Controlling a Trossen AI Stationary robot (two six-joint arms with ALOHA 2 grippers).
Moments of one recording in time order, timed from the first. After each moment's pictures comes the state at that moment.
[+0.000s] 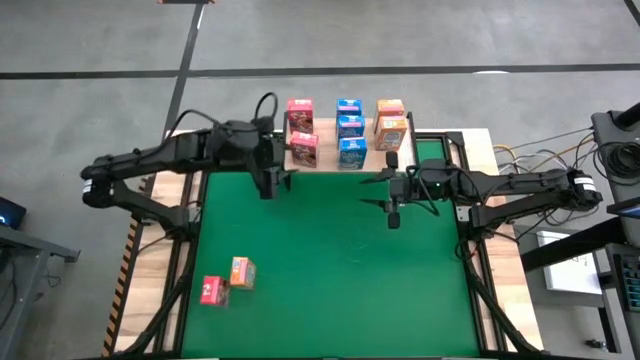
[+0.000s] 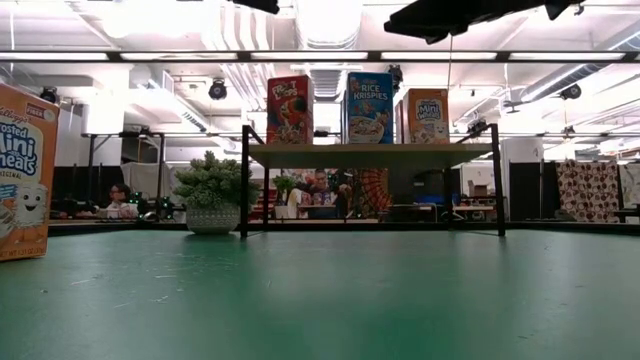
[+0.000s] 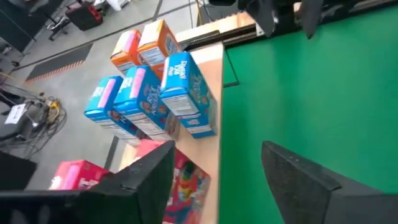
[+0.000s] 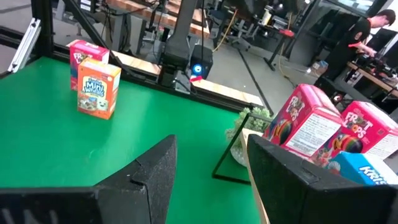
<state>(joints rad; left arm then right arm) 0.14 1.28 1.46 -0.72 -0.19 0.35 -0.07 1.05 0.76 0.10 -0.03 -0.35</state>
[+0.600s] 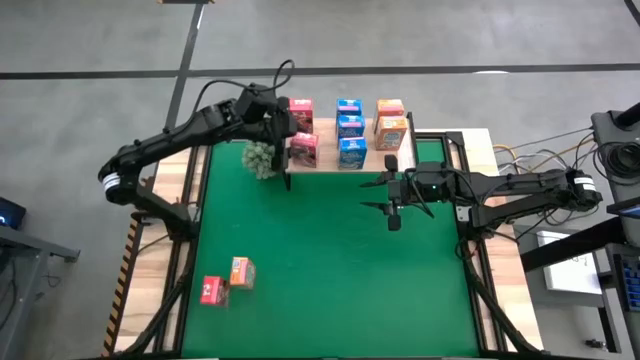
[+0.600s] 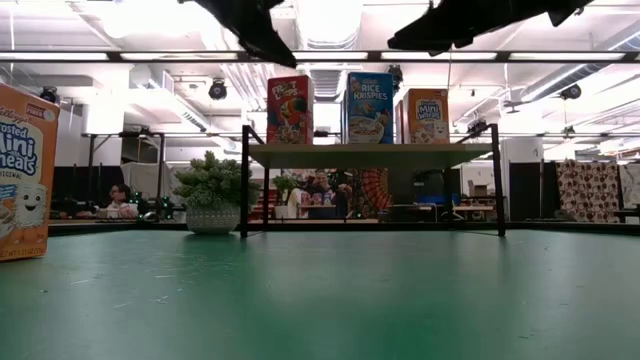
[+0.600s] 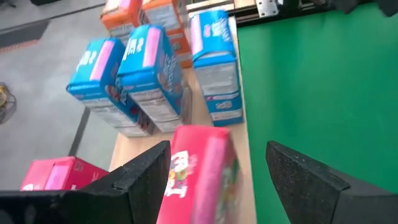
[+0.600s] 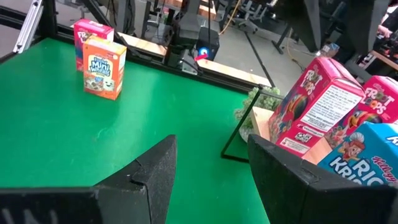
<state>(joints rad) 0.48 1.45 1.49 -0.66 0.20 0.48 -0.07 1.05 0.74 0.05 -0.04 -0.33</state>
